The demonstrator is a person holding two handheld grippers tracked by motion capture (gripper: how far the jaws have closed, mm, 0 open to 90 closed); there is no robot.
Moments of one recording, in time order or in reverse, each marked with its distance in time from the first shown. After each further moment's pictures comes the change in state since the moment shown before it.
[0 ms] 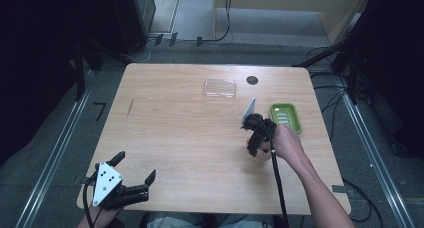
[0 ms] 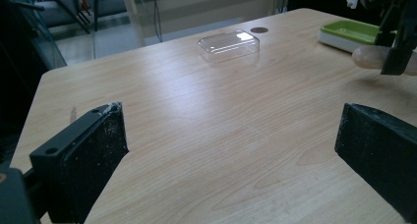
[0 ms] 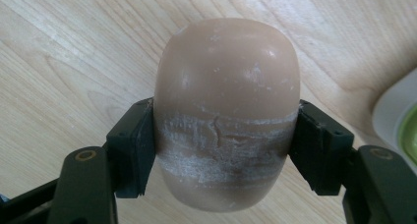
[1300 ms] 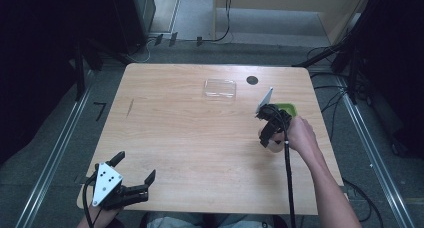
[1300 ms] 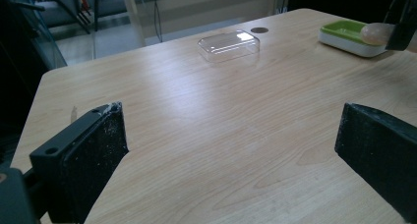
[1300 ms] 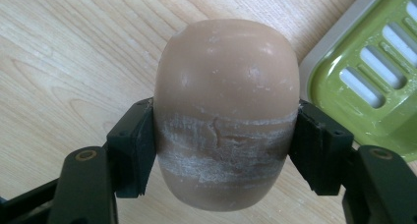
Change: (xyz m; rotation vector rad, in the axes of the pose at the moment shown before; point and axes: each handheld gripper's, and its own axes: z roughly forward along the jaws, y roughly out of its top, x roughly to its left) left arm 0.000 0.000 -0.001 0.000 0.000 -0.002; right arm -0.039 -0.016 -0.021 -0.050 0.002 0.086
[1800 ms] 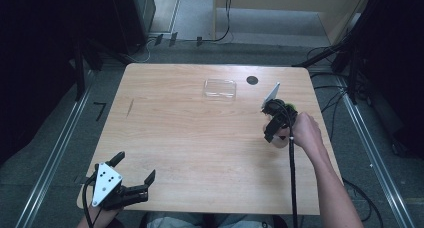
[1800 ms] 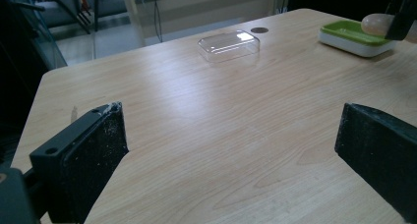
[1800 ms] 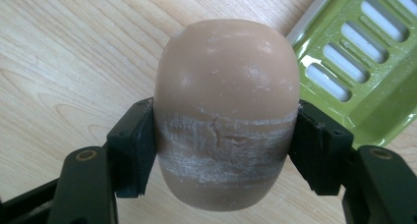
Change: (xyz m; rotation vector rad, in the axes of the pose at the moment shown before) left arm 0.000 0.000 0.000 -0.002 0.002 -0.001; right arm -0.017 -0.003 -0.009 -0.024 -0.005 0.040
